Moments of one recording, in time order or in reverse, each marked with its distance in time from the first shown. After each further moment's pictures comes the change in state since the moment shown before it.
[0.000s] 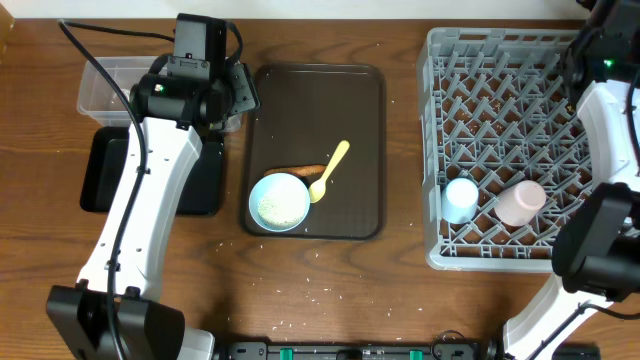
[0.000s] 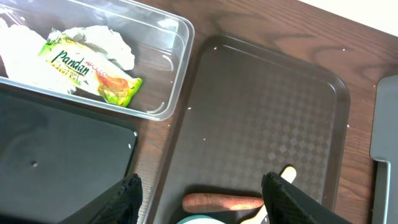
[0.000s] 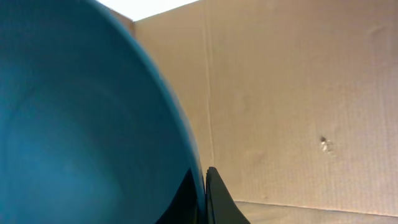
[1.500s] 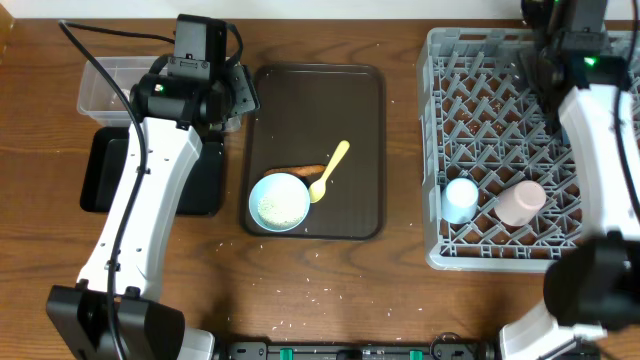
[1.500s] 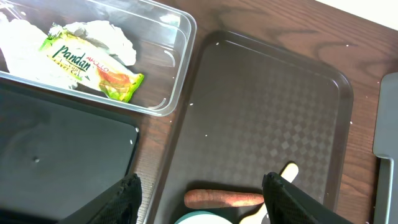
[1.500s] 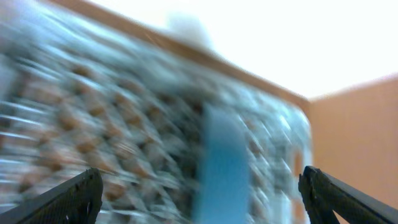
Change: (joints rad) left arm 0.000 0.000 0.000 -0.015 0.000 0.000; right arm 0.164 -0.225 0.012 -0.499 -0.648 0.473
